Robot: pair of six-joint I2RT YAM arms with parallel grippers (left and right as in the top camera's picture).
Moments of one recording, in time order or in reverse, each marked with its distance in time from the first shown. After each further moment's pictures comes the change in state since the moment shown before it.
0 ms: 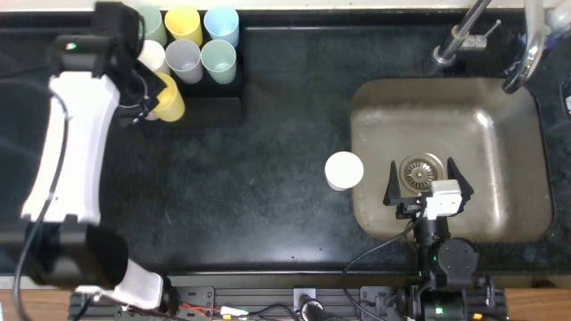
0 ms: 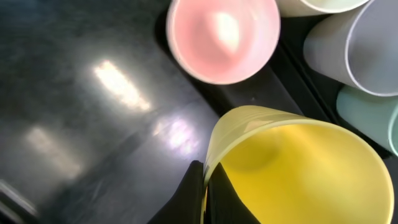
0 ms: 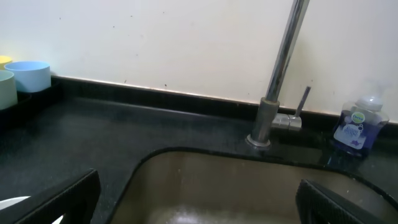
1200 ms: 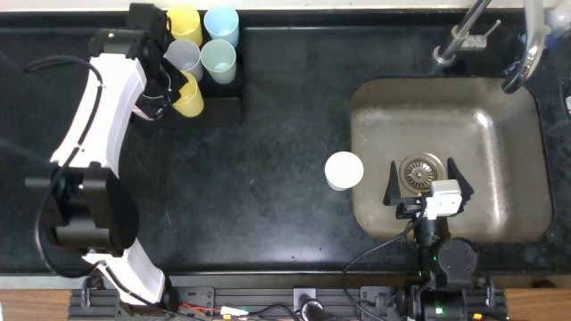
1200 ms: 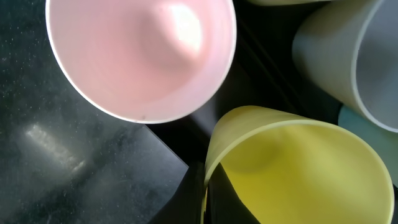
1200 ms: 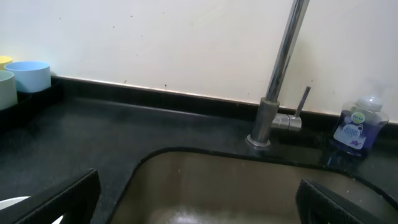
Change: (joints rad) left arm -0.018 0.167 -0.003 0.127 0.037 0.000; right arm 0.000 0.000 0.000 0.000 0.000 0.000
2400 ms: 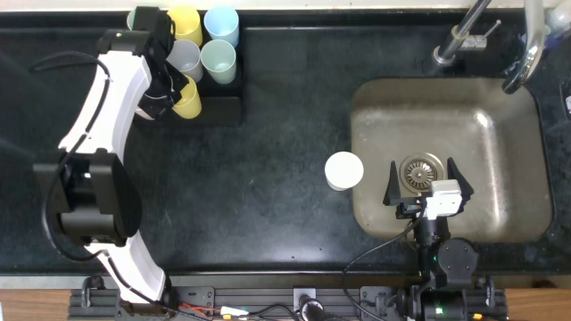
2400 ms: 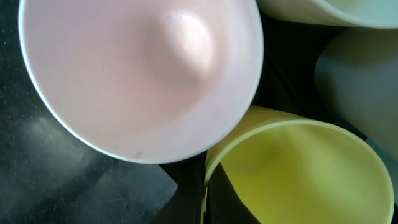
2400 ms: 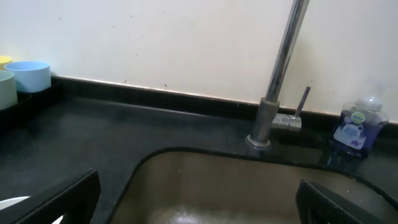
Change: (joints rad) left arm -0.002 0.063 0.000 0.029 -0.042 -0.043; right arm 0.000 0.000 0.000 0.000 0.000 0.001
